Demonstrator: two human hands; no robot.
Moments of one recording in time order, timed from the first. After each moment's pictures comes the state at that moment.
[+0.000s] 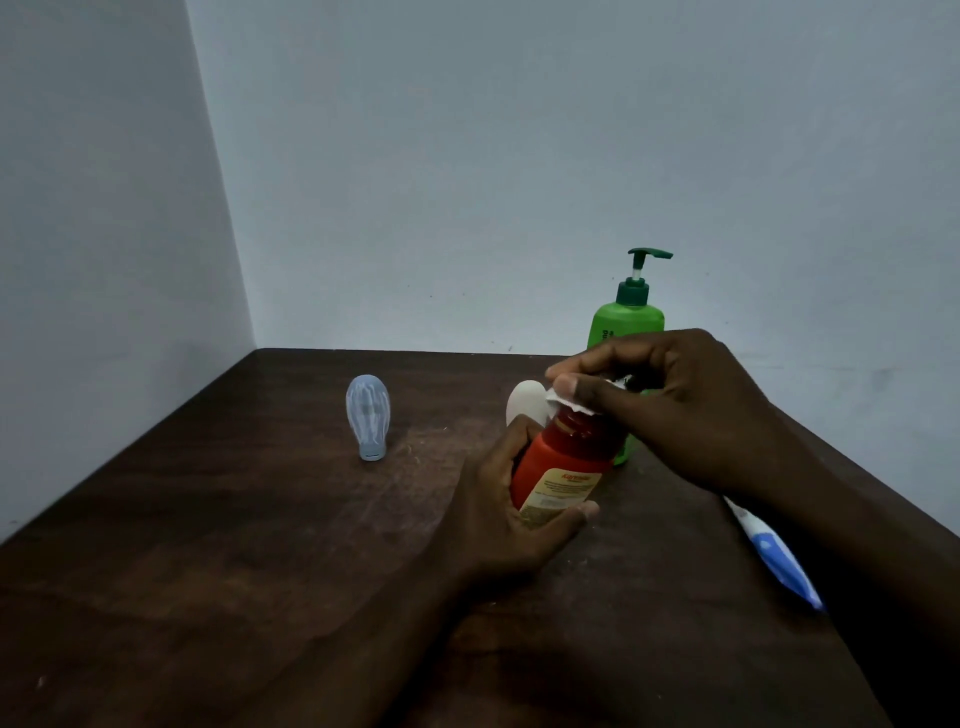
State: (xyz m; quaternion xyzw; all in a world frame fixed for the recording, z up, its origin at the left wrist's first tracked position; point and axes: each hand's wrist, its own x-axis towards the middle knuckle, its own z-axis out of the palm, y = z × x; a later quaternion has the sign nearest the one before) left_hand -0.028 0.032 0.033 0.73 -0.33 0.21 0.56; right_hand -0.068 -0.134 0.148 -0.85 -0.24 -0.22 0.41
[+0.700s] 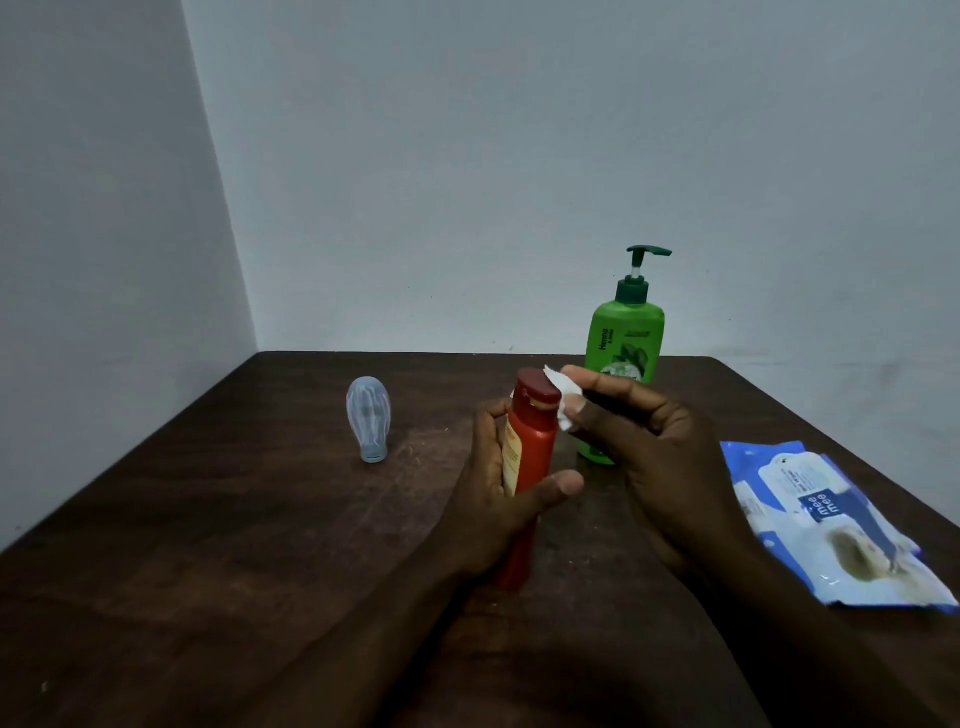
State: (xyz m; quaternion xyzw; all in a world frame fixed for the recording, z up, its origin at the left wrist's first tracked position) left_hand -0.018 0.035 0.030 0.69 -0.27 0.04 0.67; right_hand -0.056 -0.117 0.086 -0.61 -0.16 -0.19 0.75
